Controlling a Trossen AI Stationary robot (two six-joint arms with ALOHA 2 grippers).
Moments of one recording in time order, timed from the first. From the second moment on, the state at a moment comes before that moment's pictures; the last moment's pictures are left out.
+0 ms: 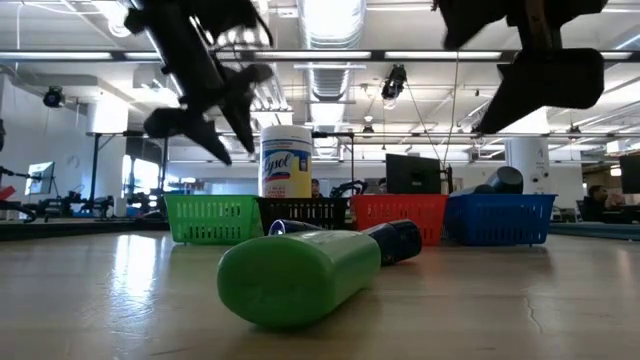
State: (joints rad) left arm 0.11 1.36 0.95 -0.58 -0.24 -1.07; right arm 0.53 1.60 1.07 -0.43 0.23 1.30
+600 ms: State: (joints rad) left arm -0.23 1.07 0.91 -0.67 -0.23 -0.64; right arm 0.53 2.01 1.60 -0.69 0.04 2.01
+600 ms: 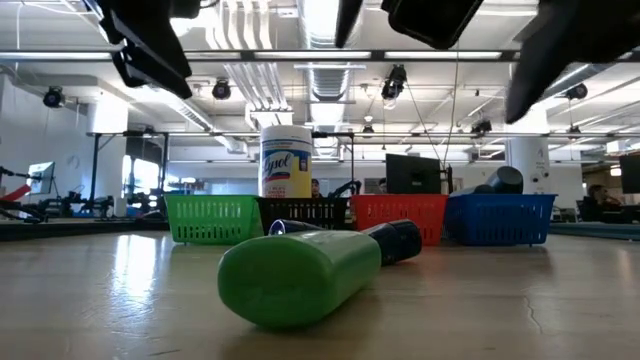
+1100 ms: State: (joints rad) left arm -0.24 0.91 0.82 -0.69 -0.17 -0.53; right arm 0.51 2.48 2.27 -1.14 0.03 2.14
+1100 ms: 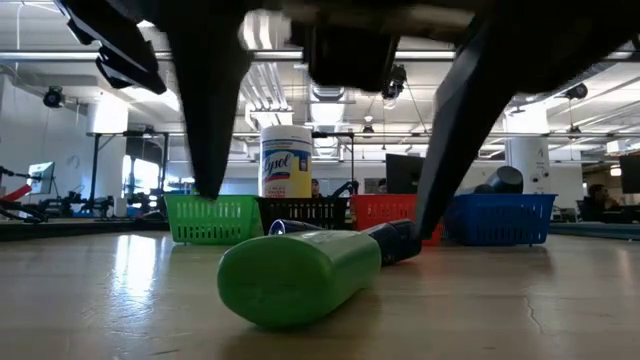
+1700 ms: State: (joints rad) left arm -0.25 0.76 0.76 -0.75 -0.13 -0.50; right arm 0.48 2.57 2.31 -1.17 0.00 2.09
